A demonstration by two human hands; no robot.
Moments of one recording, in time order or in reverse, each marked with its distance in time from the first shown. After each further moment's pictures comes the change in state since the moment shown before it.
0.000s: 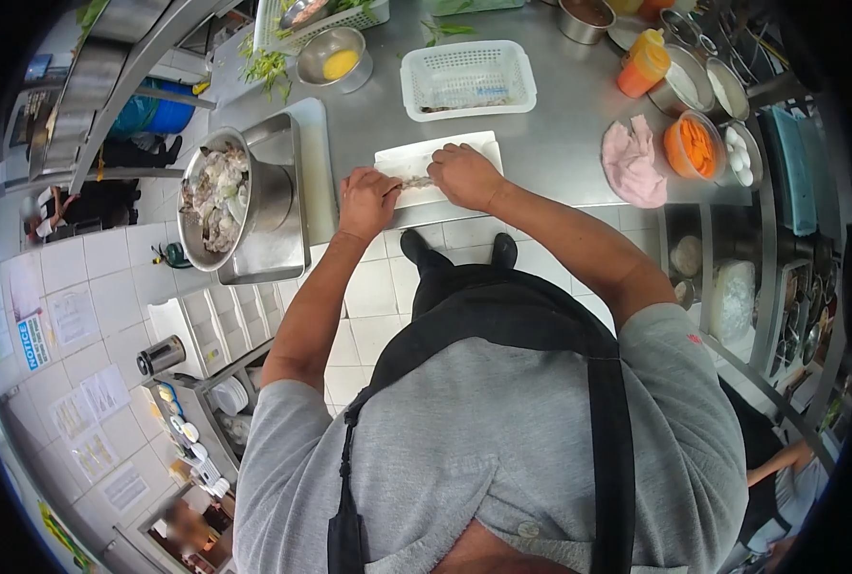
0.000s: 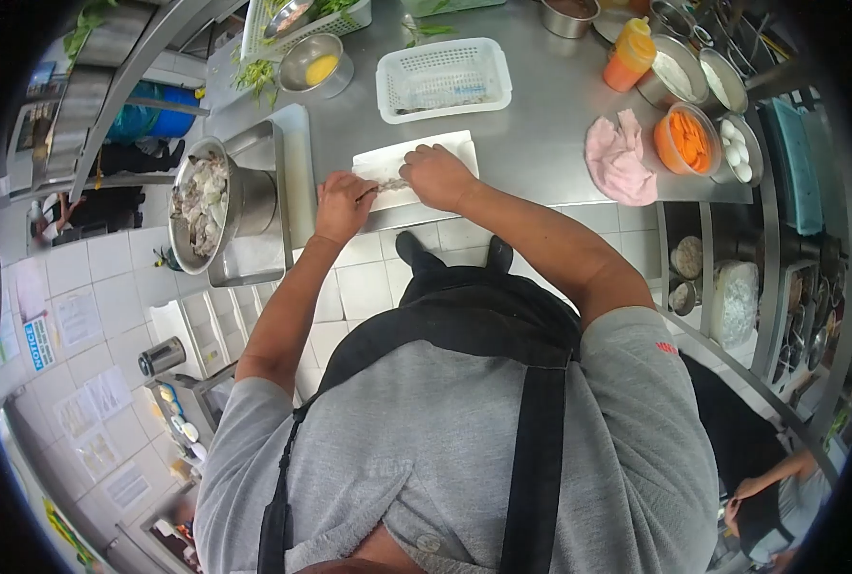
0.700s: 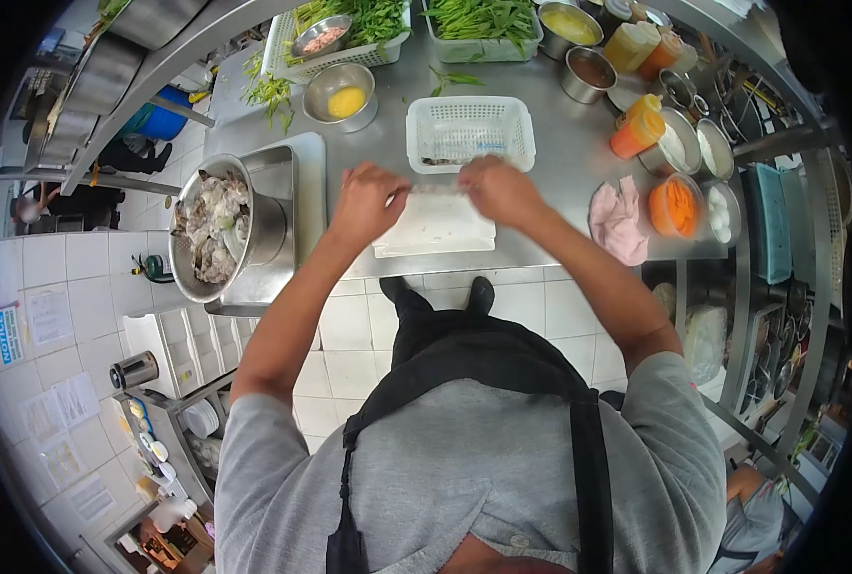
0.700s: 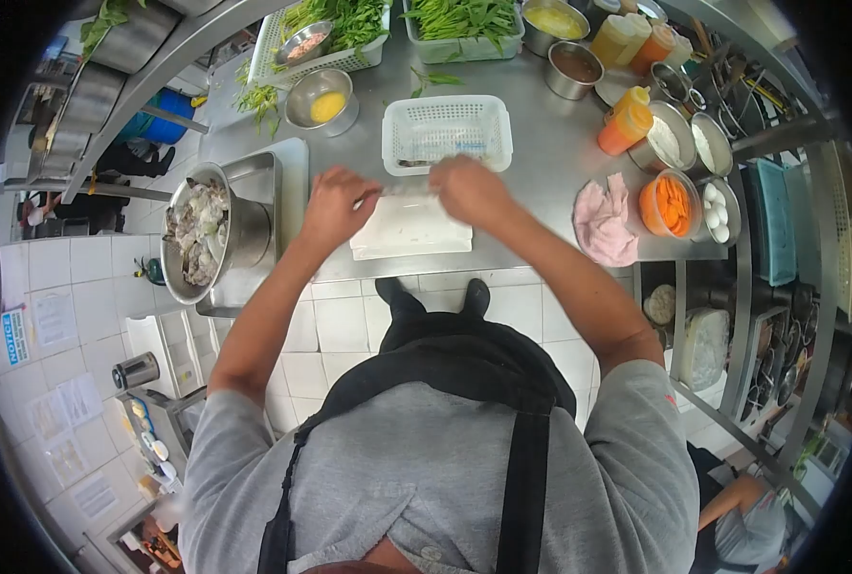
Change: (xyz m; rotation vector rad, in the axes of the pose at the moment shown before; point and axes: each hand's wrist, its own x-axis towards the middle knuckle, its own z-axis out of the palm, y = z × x) left_hand 0.097 0.022 -0.067 -0.085 0.067 0.092; right_hand 0.016 0.053 -0.089 0.174 0.022 0.211
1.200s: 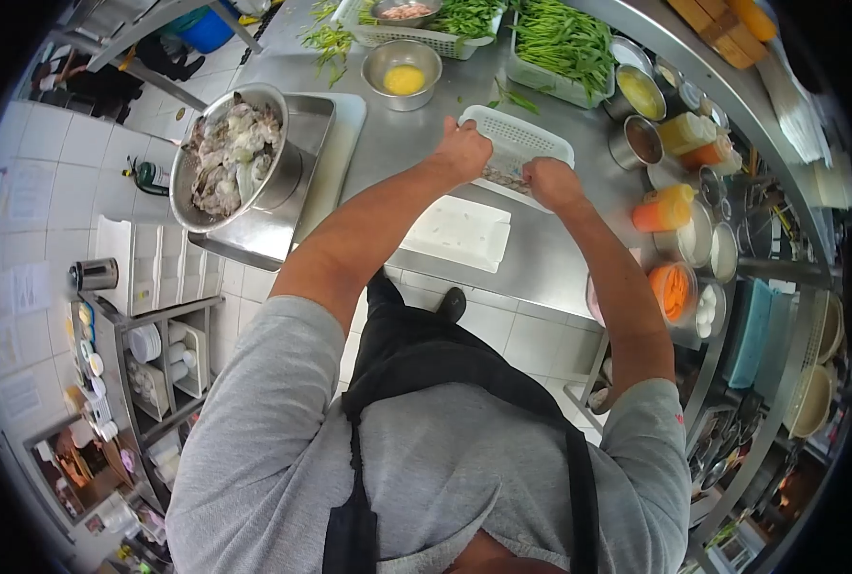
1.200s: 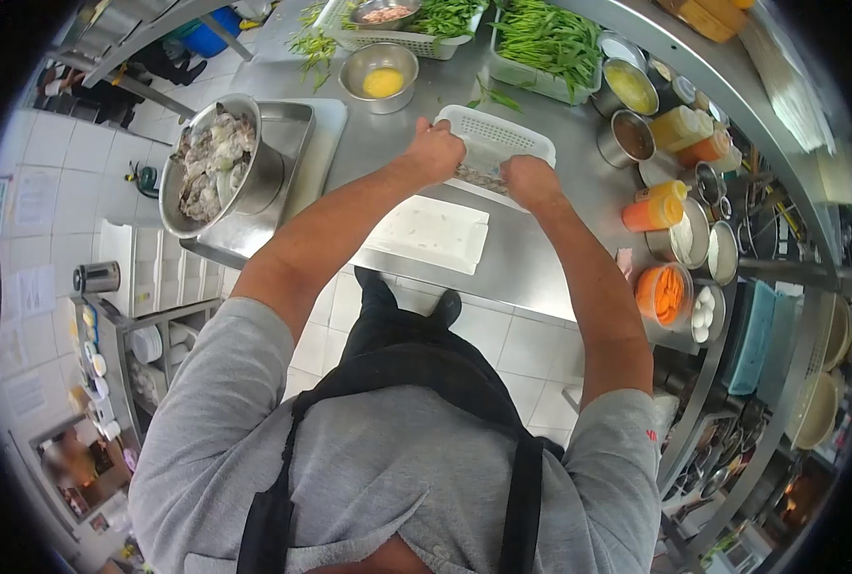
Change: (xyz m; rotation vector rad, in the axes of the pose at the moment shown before) left_hand 0.119 -0.002 0.093 0.293 -0.371 -0.166; right_hand 0.068 0.108 -0.004 -0.396 -0.346 0.110
